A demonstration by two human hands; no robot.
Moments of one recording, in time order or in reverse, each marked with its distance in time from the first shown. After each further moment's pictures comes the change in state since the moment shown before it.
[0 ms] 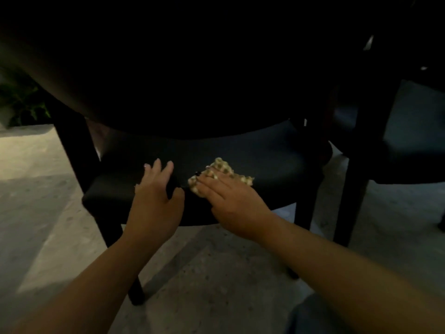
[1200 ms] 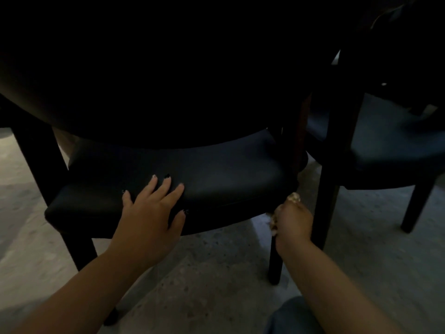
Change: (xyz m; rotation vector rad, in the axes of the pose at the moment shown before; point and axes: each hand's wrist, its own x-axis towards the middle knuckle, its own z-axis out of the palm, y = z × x) left_hand -0.005 0.016 0.007 0.424 -0.263 0.199; right_hand -0.073 0.052 -0.019 1.012 0.853 1.752
